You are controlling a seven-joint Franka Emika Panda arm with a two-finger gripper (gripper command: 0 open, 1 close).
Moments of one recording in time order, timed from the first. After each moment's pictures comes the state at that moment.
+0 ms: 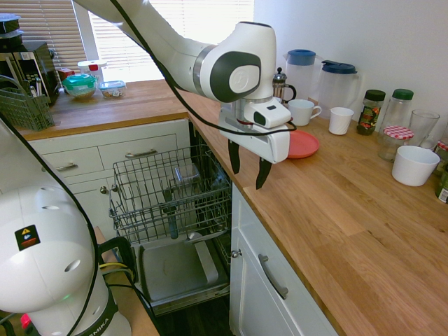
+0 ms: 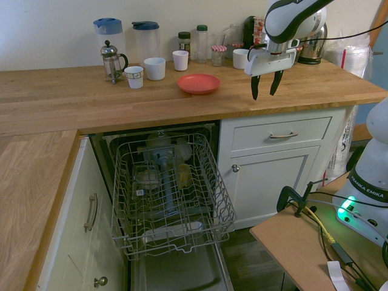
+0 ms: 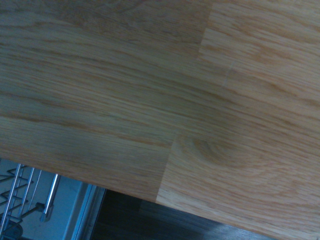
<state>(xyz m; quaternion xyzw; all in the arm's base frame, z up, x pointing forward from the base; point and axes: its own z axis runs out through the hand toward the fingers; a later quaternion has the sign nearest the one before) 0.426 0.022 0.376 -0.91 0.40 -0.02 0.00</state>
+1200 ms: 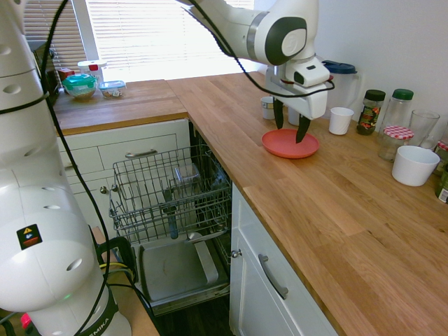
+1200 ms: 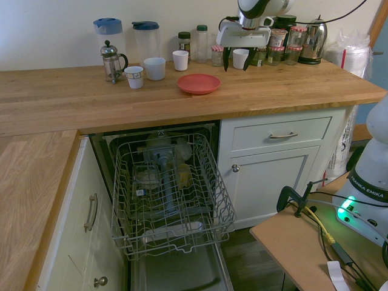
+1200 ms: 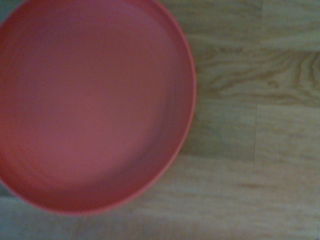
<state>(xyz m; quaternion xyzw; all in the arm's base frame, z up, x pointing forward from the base) 0.581 0.025 0.449 -0.86 0.49 -0.08 0.07</state>
